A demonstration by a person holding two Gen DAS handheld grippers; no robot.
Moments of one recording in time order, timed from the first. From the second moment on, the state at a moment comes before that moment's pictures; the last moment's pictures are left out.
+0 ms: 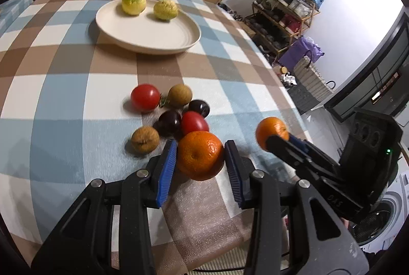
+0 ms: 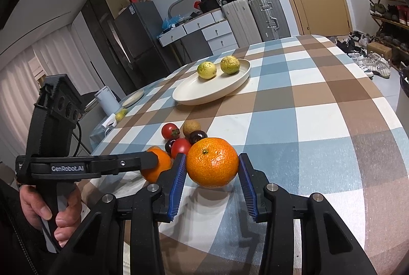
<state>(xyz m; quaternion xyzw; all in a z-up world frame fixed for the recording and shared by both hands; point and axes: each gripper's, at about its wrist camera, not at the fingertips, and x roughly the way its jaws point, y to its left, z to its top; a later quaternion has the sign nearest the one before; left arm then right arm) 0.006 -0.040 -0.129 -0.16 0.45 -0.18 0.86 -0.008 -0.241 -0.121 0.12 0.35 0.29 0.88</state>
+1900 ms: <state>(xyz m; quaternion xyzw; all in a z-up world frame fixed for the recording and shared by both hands) 0.284 0.089 -0.144 -0.20 0.44 -0.14 0.86 0.277 -0.080 -0.121 0.01 0.46 0.35 0.82</state>
